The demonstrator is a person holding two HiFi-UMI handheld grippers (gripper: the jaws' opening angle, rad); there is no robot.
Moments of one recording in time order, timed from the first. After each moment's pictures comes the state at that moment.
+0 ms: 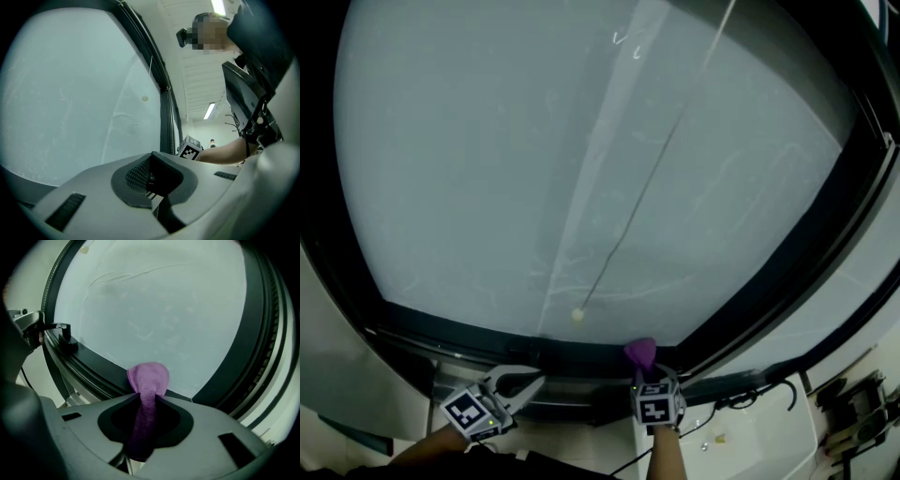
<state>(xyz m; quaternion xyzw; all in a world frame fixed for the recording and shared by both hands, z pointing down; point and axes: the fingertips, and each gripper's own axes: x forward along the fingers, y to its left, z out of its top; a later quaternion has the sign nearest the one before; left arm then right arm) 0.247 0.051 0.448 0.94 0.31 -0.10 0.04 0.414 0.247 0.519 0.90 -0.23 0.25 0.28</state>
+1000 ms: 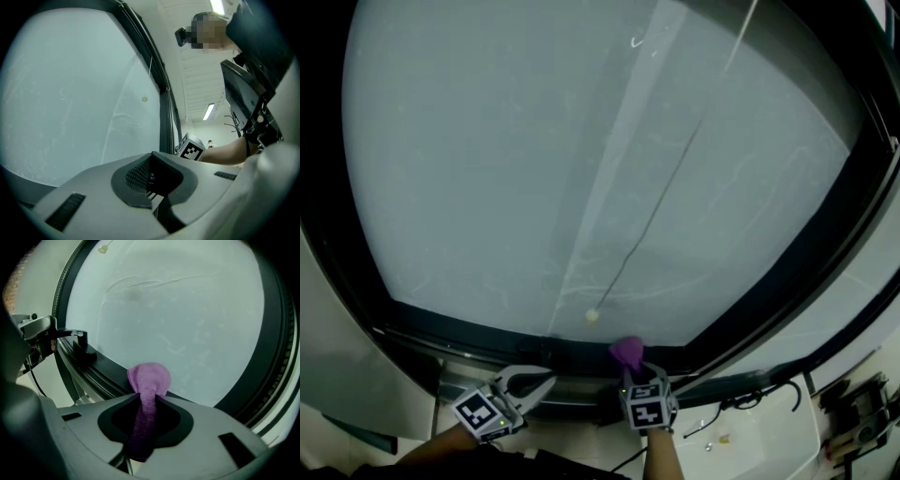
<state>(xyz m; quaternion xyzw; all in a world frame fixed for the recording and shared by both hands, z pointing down) 0.247 0.053 0.447 0.94 0.31 -0.10 0.05 0.386 0.193 0.517 0.89 -0.29 0.24 0.27</state>
